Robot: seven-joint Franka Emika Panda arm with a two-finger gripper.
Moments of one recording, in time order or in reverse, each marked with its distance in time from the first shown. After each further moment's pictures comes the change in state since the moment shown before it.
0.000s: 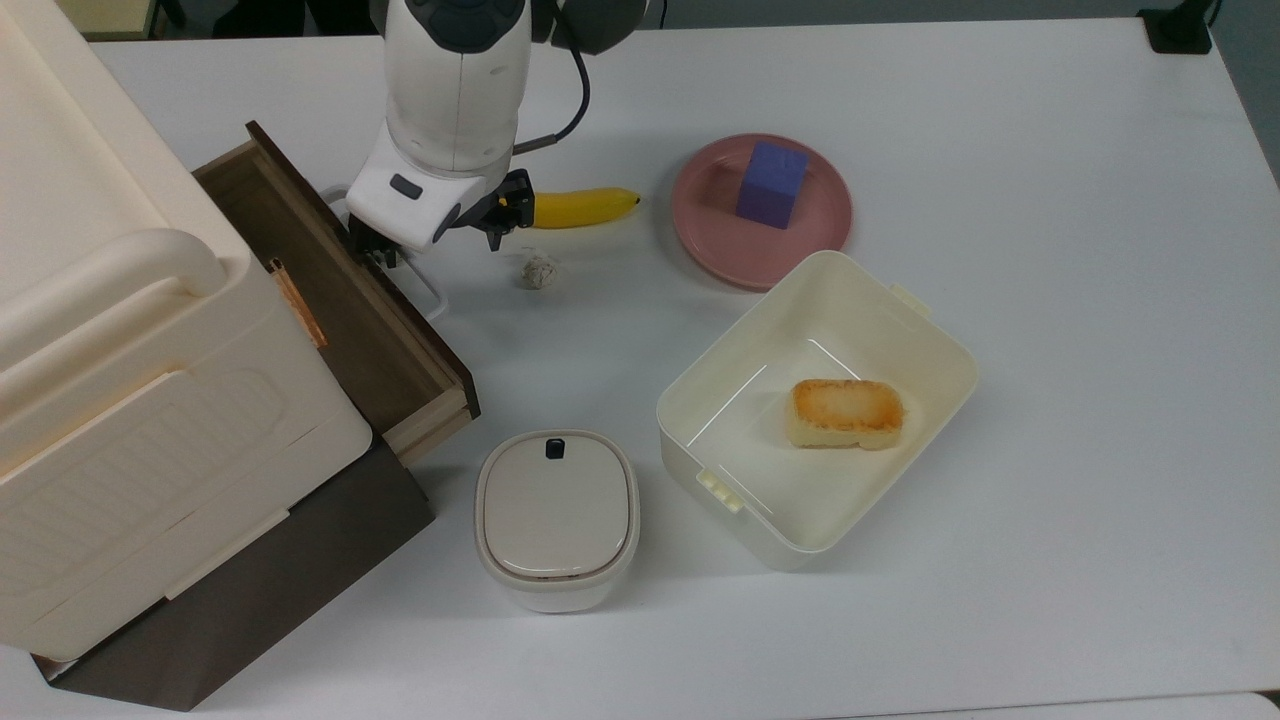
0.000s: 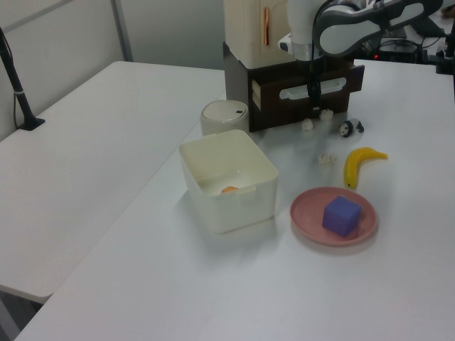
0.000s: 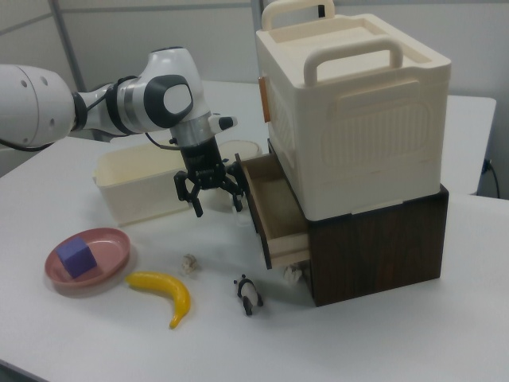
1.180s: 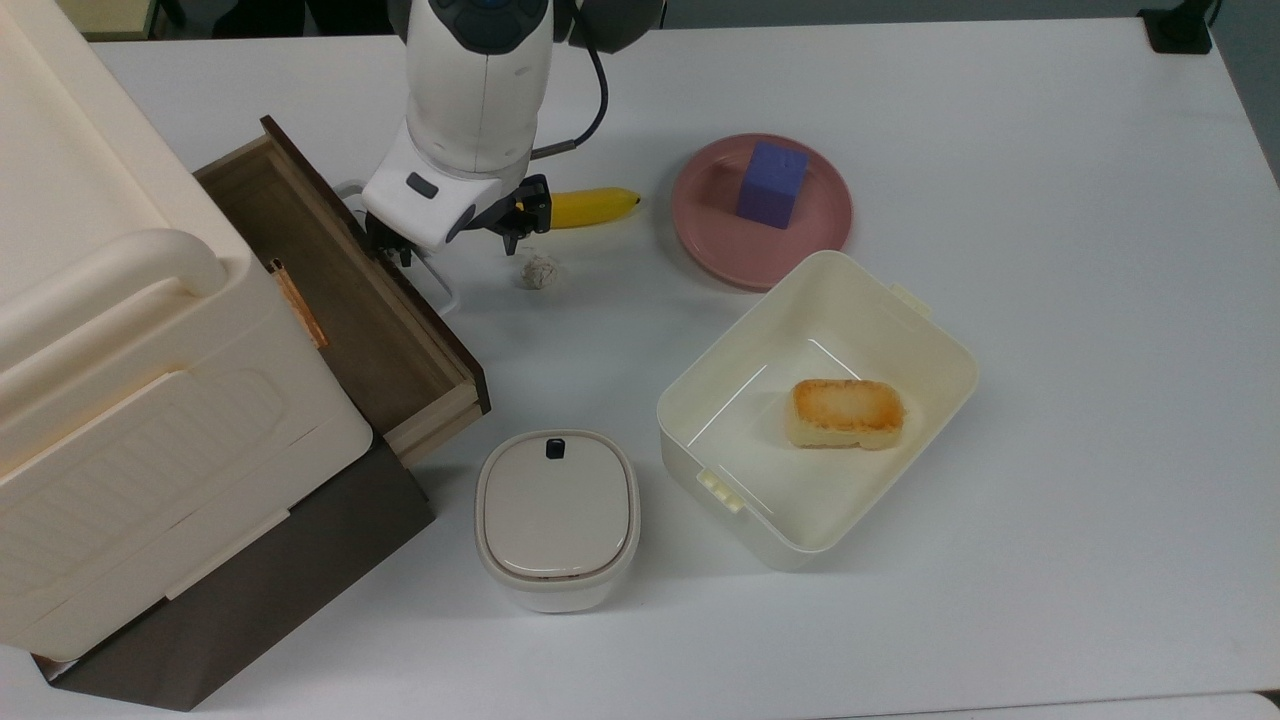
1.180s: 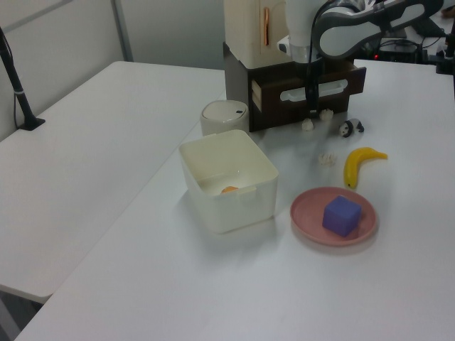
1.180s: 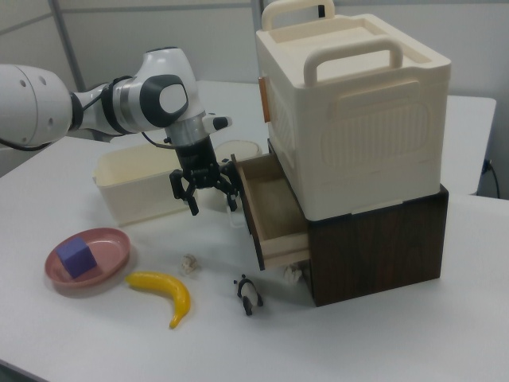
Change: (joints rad) arm -0.001 0.000 0.026 -0.003 -0.004 -0.001 0.080
